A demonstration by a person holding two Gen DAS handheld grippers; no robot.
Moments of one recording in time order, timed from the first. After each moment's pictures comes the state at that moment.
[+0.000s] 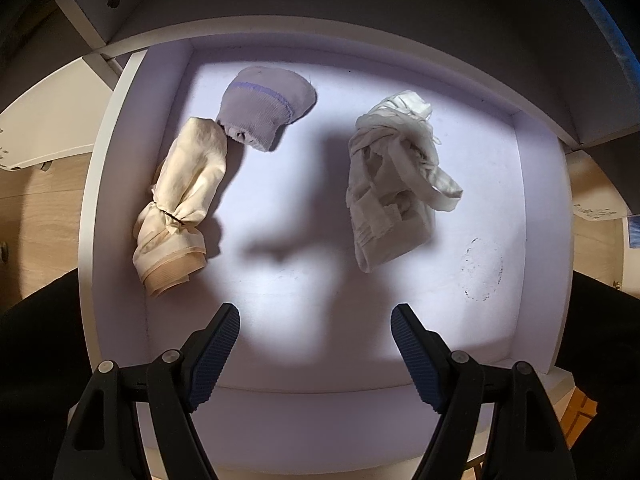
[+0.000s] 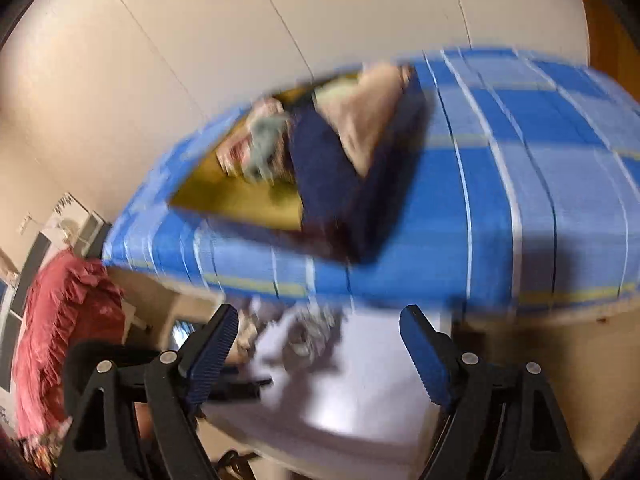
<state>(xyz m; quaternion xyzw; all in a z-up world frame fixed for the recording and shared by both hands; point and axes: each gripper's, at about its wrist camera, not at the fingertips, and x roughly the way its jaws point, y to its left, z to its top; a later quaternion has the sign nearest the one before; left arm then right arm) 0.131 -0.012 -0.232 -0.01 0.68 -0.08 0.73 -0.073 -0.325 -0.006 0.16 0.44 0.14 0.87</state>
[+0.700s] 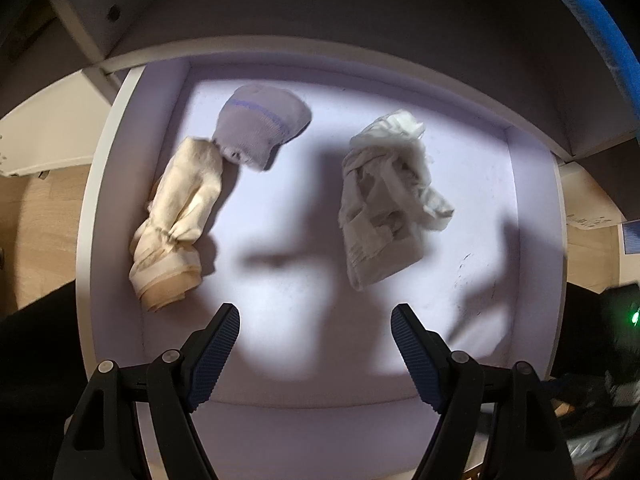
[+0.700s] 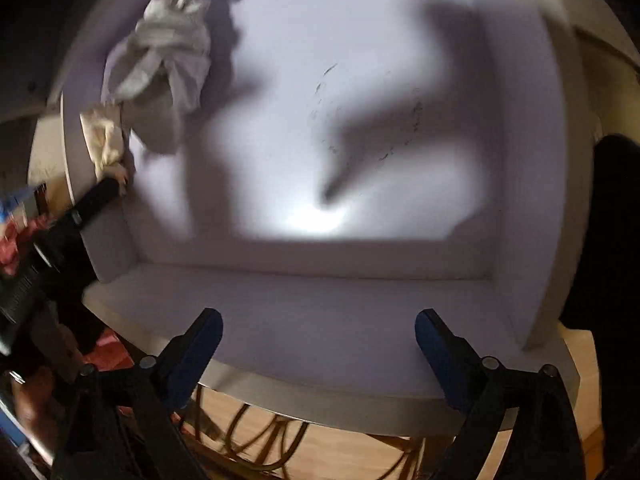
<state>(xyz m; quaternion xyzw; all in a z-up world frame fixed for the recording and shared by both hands) 0.134 -0.015 -0.220 -0.02 0.65 -0.09 0.75 -0.074 -0.253 -0.258 0.21 0.79 0.07 0.57</state>
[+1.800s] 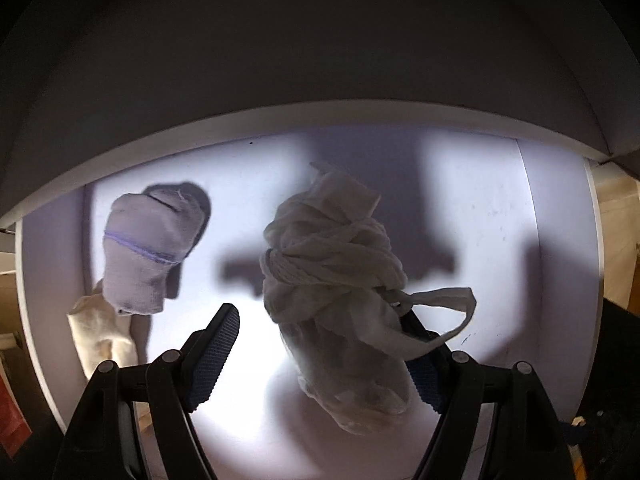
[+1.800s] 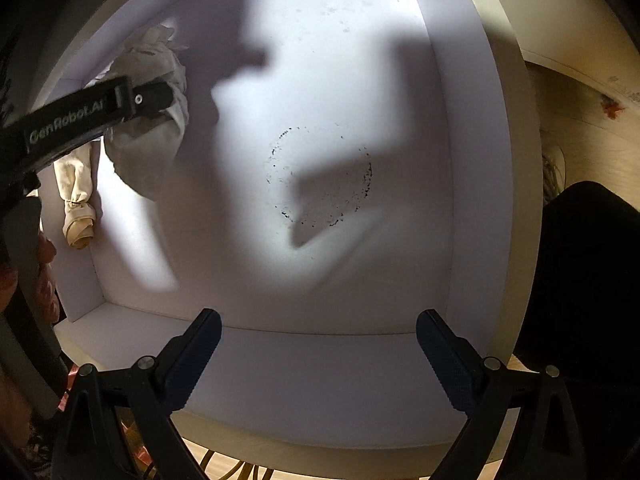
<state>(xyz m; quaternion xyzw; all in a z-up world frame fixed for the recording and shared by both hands) 0.214 -0.103 -0.257 0.08 0.65 -0.12 0.75 -0.059 -0.287 -0.258 0.17 0.77 0.01 0.62</state>
